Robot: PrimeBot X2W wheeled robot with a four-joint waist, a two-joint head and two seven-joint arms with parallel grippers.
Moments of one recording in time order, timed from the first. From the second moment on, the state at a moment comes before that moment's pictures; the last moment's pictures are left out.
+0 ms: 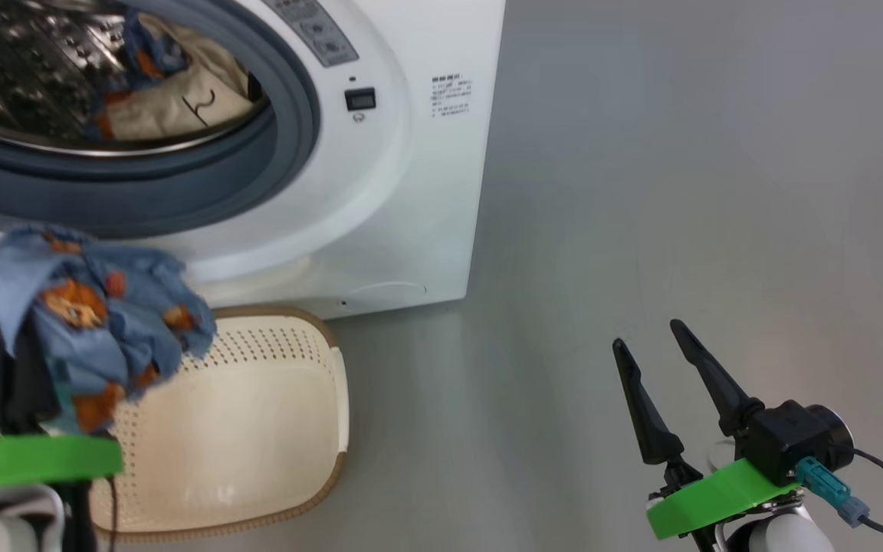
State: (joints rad) left arm -0.18 0.07 0.20 0.09 -0.27 -0.12 -0.26; right arm -0.10 -0.05 0.11 0.08 0.12 0.13 -0.26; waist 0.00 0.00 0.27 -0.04
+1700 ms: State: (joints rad) left arm -1.16 0.39 0.01 0.73 -0.28 -0.13 -0.25; right arm -0.21 -0.05 0.15 0.02 0.18 0.13 -0.26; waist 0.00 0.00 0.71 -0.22
